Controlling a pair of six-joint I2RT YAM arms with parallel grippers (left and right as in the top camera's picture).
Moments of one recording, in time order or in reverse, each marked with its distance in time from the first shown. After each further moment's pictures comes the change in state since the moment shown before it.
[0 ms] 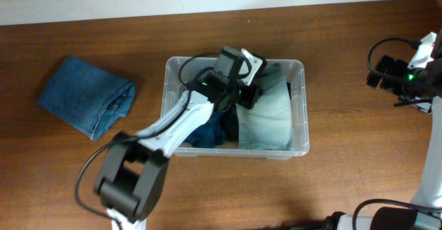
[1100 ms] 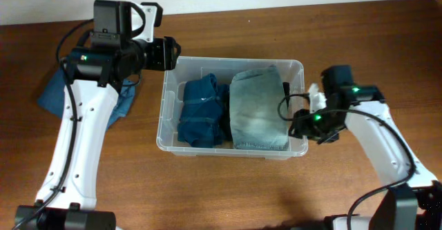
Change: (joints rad) left arm 0.439 -0.326 0.304 -0.597 -0.087 0.048; right arm 0.448 0.002 -0.581 0.222 -0.174 0.015
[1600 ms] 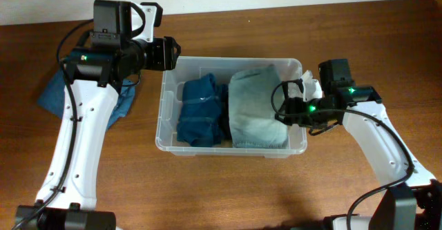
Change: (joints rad) left arm 0.001 0.000 0.000 0.000 0.001 0.000; right arm 0.012 0.001 -0.007 0.243 -0.177 0.011
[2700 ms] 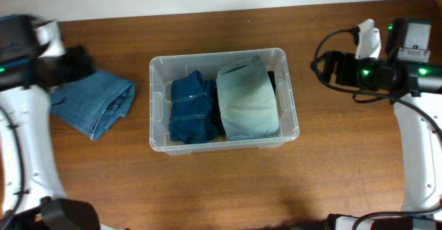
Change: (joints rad) left arm 0.462 0.007 -0.024 -0.119 -0.126 -0.074; right arm -0.237 -0.043 0.422 -0.198 0.027 -0.136
